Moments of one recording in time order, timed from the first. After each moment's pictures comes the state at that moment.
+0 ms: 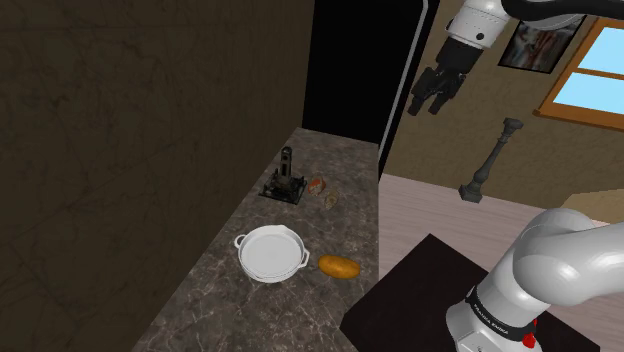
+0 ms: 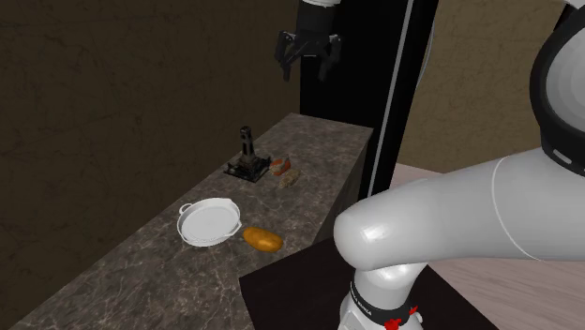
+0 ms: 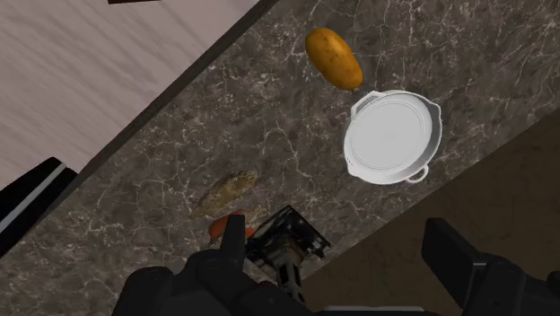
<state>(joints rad) 0.00 -0.76 -0.04 -2.26 0.04 1.68 0.07</state>
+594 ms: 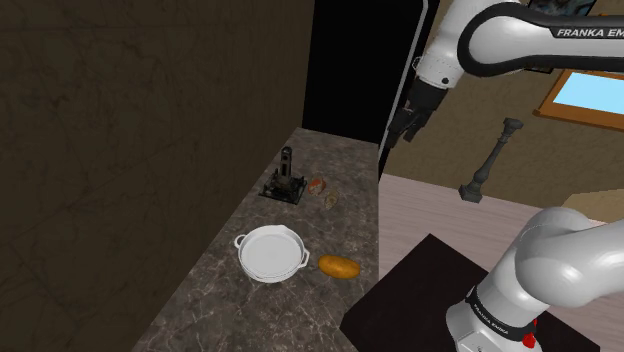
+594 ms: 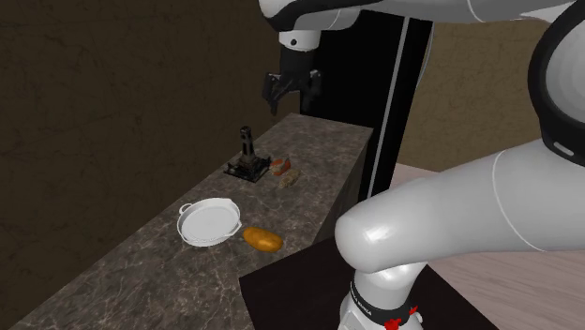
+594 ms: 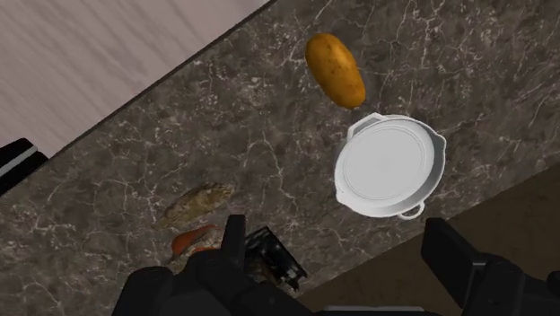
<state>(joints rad) 0.05 -0.73 -0.01 -2.44 0.05 1.87 0.01</state>
